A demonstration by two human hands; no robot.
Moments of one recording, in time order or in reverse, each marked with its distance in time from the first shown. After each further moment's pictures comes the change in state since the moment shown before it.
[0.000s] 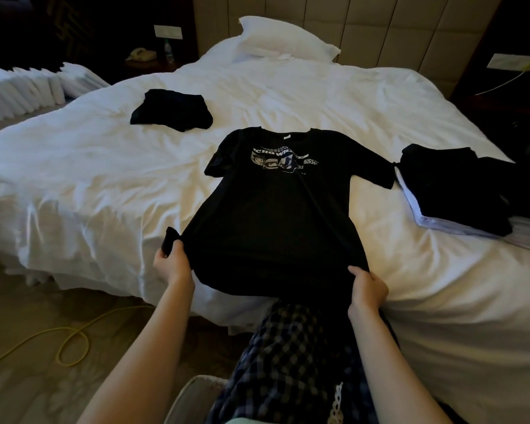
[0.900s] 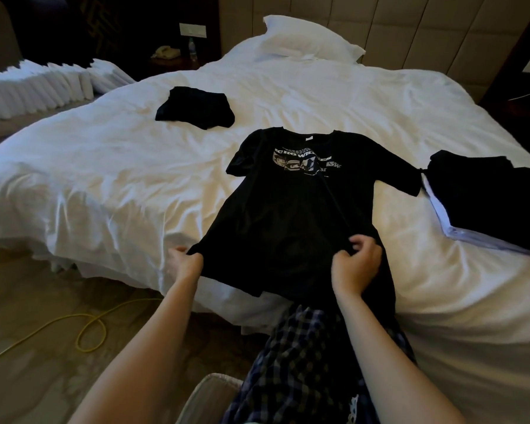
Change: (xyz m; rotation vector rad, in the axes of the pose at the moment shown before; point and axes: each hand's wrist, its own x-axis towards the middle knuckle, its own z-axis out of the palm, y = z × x) left_hand 0.026 0.008 -0.024 0.505 -0.114 0.007; right_hand -0.021 -0.001 0.061 -0.401 0.069 -0.715
